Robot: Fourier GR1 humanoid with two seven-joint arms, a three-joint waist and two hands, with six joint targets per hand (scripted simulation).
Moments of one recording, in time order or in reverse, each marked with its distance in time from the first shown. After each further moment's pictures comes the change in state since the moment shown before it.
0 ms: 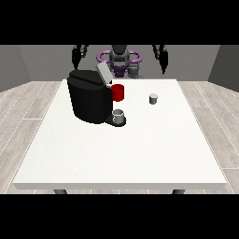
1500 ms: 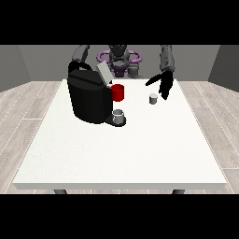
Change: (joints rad) left arm -0.263 0.264 0.008 0.341 -0.326 -0.062 -0.116; right arm -0.086 0.044 -0.025 0.082 -0.032 0.018 -0.189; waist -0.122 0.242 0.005
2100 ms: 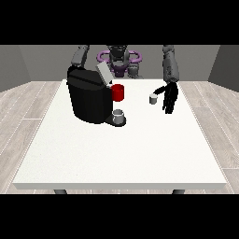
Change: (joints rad) left arm -0.195 0.098 0.029 0.334 -0.114 -0.031 -0.051; right arm -0.087 0.001 0.000 0.026 0.016 -0.044 0.028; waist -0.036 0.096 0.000
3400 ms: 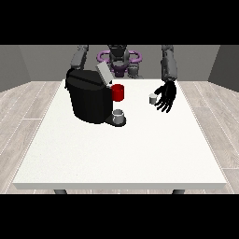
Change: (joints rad) left arm -0.100 -0.031 -0.065 0.163 -0.202 0.056 -0.032; right arm -0.053 -0.009 -0.050 0.176 -0.007 -0.020 -0.024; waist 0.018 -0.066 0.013
